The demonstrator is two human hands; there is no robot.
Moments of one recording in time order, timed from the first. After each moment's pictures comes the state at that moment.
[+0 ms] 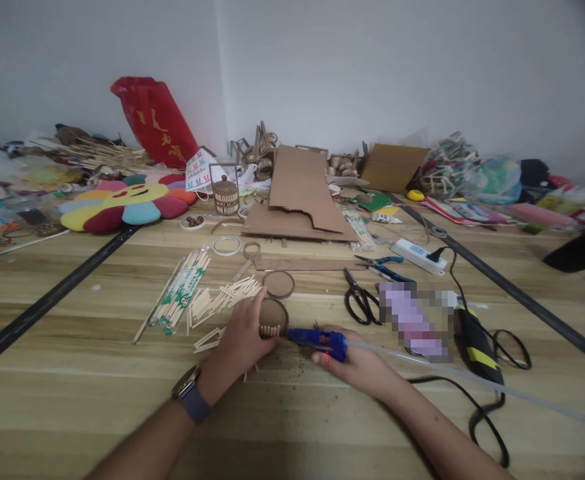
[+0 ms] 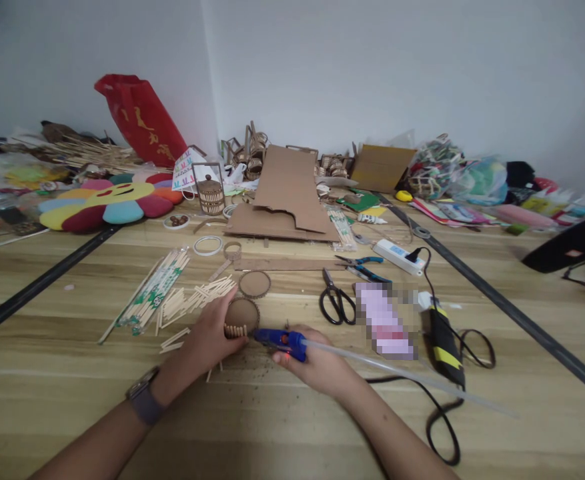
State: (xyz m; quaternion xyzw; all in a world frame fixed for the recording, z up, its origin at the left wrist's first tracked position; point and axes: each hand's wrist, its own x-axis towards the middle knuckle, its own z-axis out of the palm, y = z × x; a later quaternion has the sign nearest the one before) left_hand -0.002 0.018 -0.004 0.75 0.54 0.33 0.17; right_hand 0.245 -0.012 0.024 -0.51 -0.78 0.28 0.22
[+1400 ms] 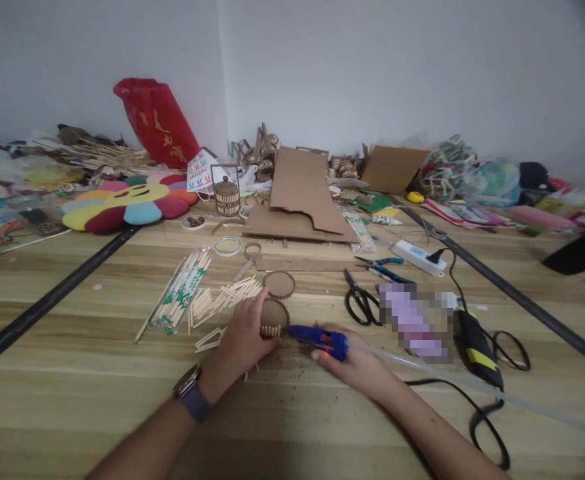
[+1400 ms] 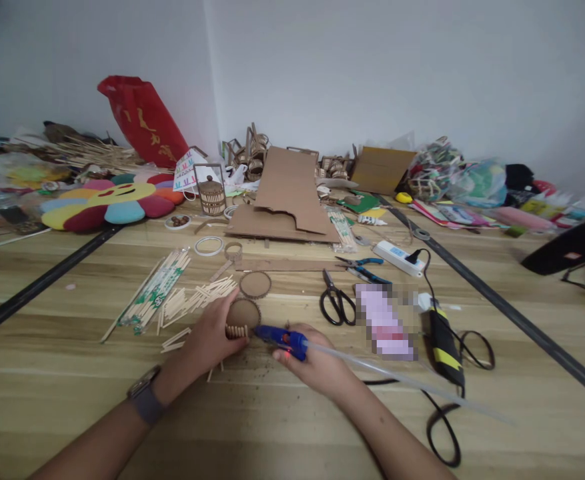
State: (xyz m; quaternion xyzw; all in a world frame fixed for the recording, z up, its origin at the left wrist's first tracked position) left_hand -0.002 0.018 -0.004 0.76 0.54 0.32 0.16; right_hand 0.241 -0.012 0.022 -0.52 -0.77 0.25 0.27
